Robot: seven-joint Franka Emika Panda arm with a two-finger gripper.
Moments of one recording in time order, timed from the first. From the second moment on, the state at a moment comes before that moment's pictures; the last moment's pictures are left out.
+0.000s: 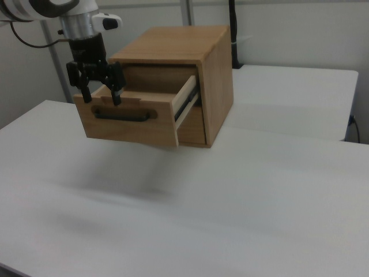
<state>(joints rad) 0.09 -0.01 -0.06 -1.53 -0.06 1.46 -0.06</state>
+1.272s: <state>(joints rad) 0.10 0.09 -0.05 -1.57 -0.05 1.58 -0.08</state>
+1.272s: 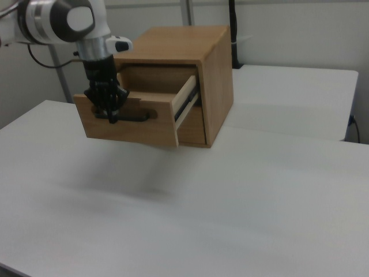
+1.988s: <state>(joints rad) 0.13 0.23 -0.05 -1.57 0.03 2.09 0.00</state>
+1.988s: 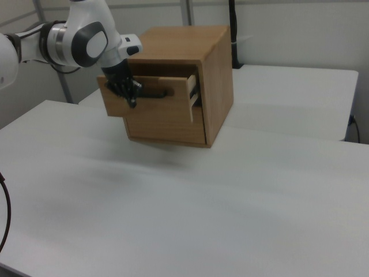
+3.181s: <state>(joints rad) 0.15 0.35 -0.05 -1.50 0.03 2.37 0.07</state>
